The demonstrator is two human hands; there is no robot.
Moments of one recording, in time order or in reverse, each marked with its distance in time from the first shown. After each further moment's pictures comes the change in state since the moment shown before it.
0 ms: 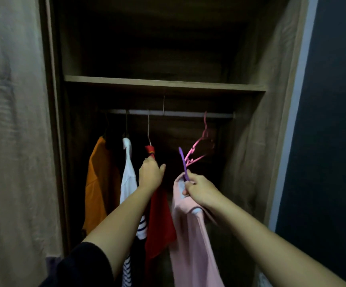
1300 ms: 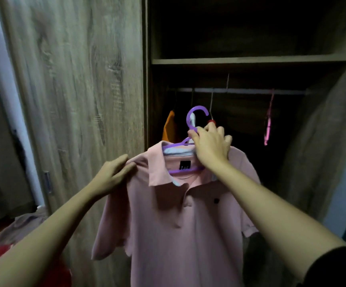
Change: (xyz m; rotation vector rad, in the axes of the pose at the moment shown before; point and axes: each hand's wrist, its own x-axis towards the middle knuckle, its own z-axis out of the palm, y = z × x) left_hand -0.182 -0.179 -0.237 -0.050 -0.004 0.236; right_hand -0.071 -0.133 0.070 -0.424 0.344 -0.339
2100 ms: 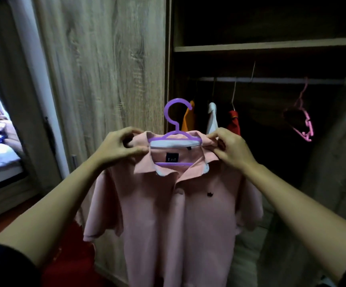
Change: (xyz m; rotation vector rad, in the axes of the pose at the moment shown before) left_hand 0.007 -0.001 -0.049 -0.136 0.016 -0.059; right_hand -0.013 0.044 0.023 0.491 -0.013 -0.554
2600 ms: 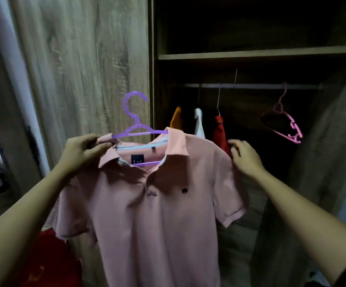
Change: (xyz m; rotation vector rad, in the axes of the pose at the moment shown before) left_hand -0.005 -0.014 -0.028 0.205 0.240 -0.042; right_hand -0.023 0.069 -0.025 -0.154 -0.034 0.569
